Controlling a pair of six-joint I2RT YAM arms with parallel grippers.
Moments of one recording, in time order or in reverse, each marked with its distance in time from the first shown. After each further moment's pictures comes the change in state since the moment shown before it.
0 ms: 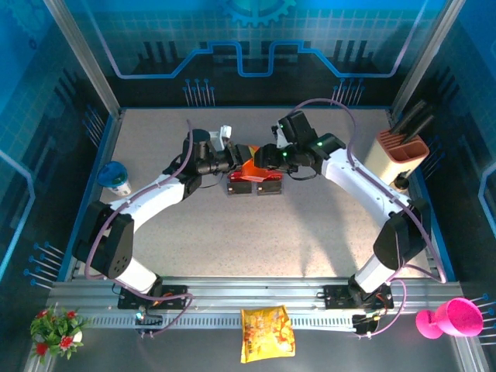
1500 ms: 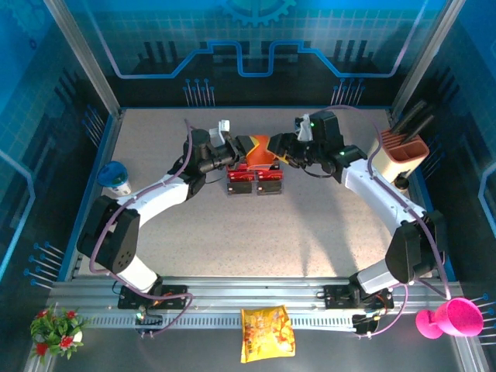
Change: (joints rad) left arm -0.012 0.046 -0.012 0.249 -0.053 -0.241; right arm -0.177 -0.131 -0.255 0.423 -0.290 0.238
